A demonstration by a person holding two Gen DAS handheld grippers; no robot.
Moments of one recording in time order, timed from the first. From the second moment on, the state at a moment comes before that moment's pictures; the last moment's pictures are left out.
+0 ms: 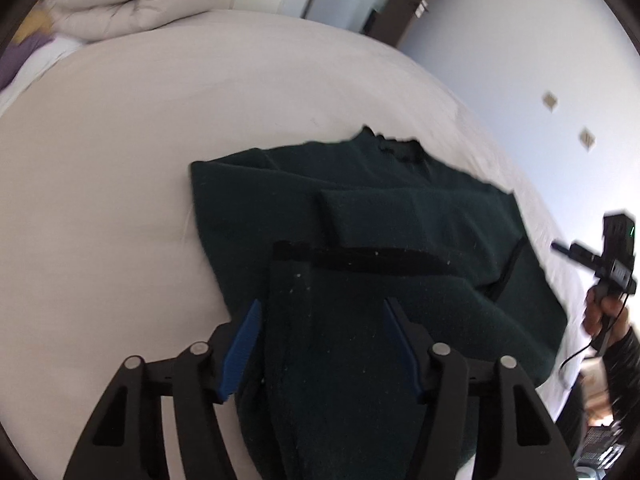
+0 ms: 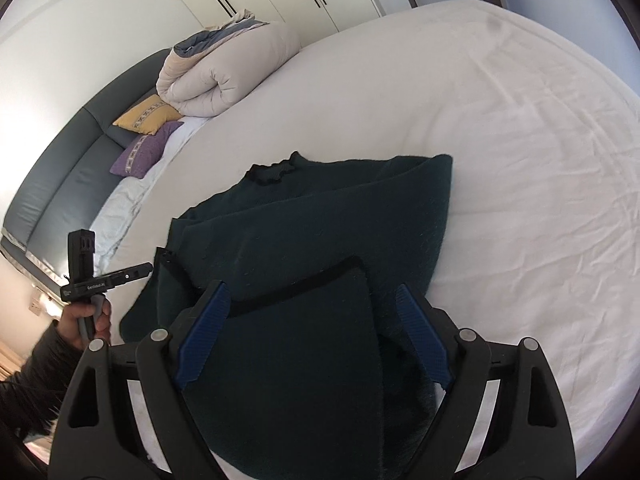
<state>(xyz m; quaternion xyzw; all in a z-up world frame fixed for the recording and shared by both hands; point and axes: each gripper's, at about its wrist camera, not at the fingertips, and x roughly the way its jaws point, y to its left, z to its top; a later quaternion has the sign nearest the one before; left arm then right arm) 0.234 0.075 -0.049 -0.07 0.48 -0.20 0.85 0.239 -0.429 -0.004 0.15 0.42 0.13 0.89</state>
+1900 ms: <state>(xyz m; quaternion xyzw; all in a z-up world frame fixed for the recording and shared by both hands) 0.174 0.101 -0.037 -0.09 0.44 -0.16 0.88 0.277 -0.395 -0.020 0.03 0.44 0.13 0.89</state>
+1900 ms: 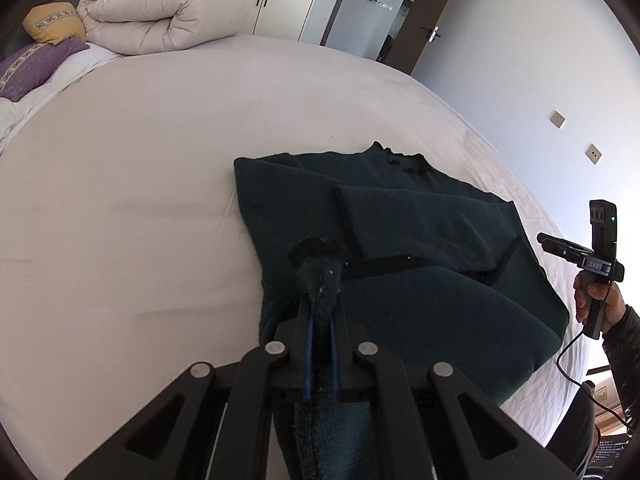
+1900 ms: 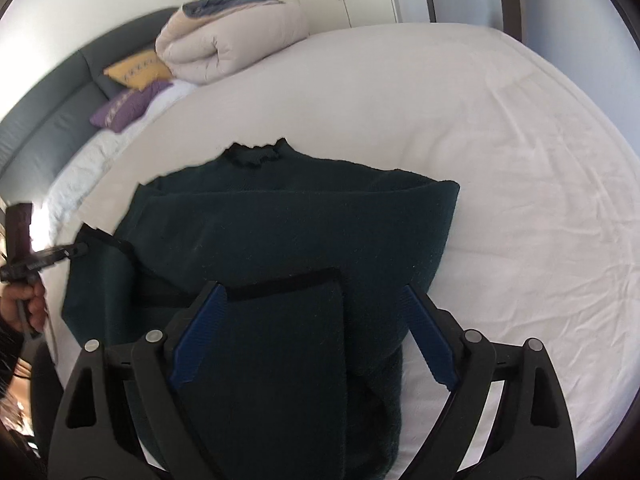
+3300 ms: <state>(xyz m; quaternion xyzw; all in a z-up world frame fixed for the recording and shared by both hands) 0.259 0.118 0.039 -0.12 0.37 -0.13 0.91 0.332 -0.416 0.026 -0.02 0.34 -0.03 0.94</state>
